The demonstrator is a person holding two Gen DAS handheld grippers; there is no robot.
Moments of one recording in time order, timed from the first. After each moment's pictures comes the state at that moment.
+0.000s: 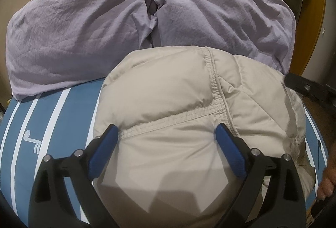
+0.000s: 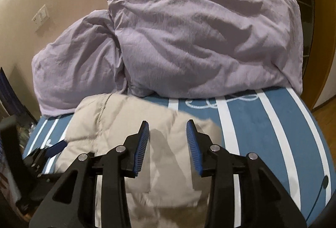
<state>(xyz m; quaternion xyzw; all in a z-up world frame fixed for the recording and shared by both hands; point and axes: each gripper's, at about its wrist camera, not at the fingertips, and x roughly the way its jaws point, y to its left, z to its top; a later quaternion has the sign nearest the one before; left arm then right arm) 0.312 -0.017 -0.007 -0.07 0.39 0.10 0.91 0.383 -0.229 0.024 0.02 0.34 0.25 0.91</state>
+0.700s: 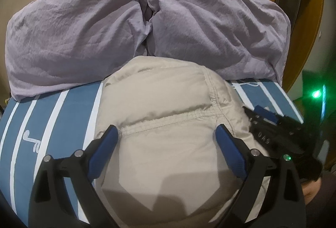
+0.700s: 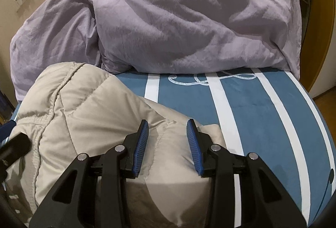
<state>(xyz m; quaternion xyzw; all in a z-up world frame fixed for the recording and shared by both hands) 0.307 -0.025 0.011 -0.09 0.38 0.09 0.92 0.404 -0.215 -0.047 -0.01 0.37 0.20 0.91</state>
